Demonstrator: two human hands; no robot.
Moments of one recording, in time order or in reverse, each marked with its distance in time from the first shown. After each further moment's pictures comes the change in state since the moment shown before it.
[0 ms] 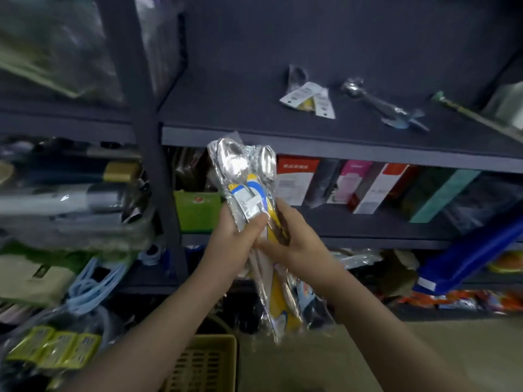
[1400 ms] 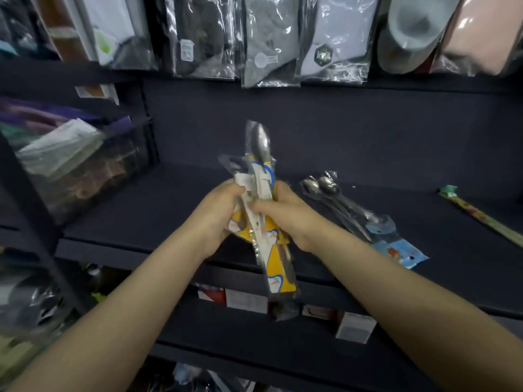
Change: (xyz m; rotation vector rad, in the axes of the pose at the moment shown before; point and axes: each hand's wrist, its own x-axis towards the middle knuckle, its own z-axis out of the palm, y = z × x) left_hand 0.194 0.124 0.190 0.015 0.089 -0.017; right_hand 0.206 0.002 -0.244 0.240 -0.171 -0.081
